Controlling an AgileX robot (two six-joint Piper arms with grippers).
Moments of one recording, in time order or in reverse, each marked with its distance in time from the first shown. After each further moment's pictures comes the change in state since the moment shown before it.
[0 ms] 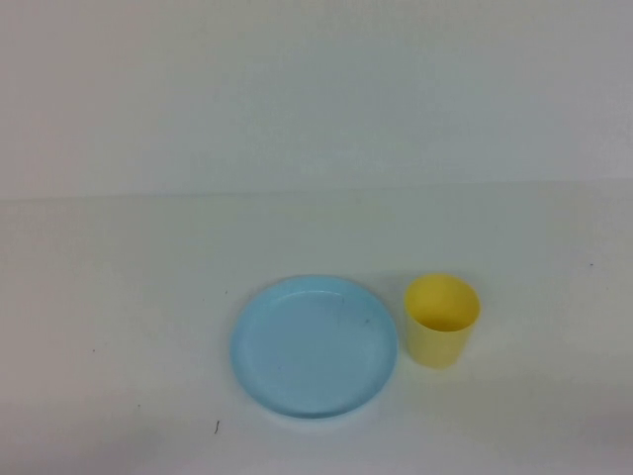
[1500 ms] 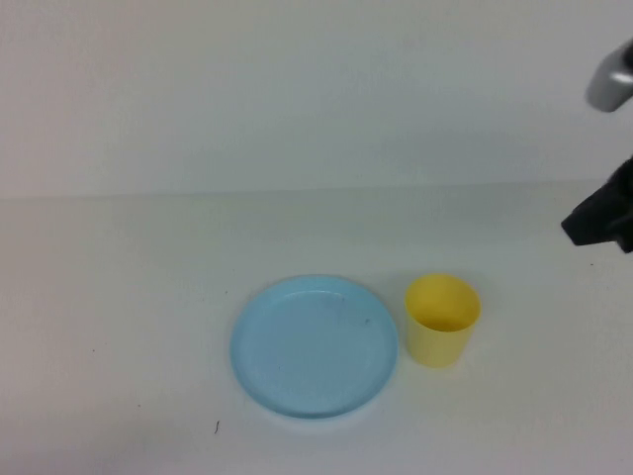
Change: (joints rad) right arm 0.307 1.419 -1.345 0.382 0.951 -0.631; left arm 0.002 0.002 0.000 0.000 0.000 0.000
